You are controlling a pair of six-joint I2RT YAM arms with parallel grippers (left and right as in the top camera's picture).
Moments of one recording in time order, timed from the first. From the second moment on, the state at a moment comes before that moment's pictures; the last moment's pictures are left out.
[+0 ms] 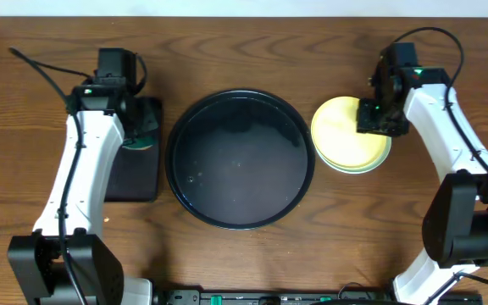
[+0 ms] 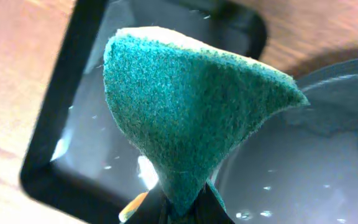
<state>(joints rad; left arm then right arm) 0.02 1.61 1.37 -1.01 -0.17 -0.35 0.07 1.87 1.48 -1.01 -0.06 0.19</state>
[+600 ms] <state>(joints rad) 0.10 1.63 1.36 -1.03 -0.17 -0.19 0.27 1.88 1.55 -0.85 -0.24 0.11</state>
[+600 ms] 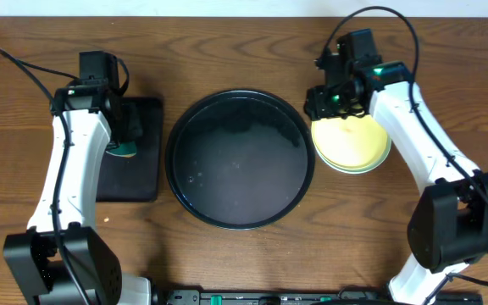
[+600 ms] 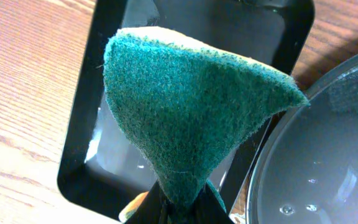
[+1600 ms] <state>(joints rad) 0.10 1.64 1.35 -1.01 -0.17 -0.19 0.30 2.02 1.55 -0.89 -0.22 0.16</state>
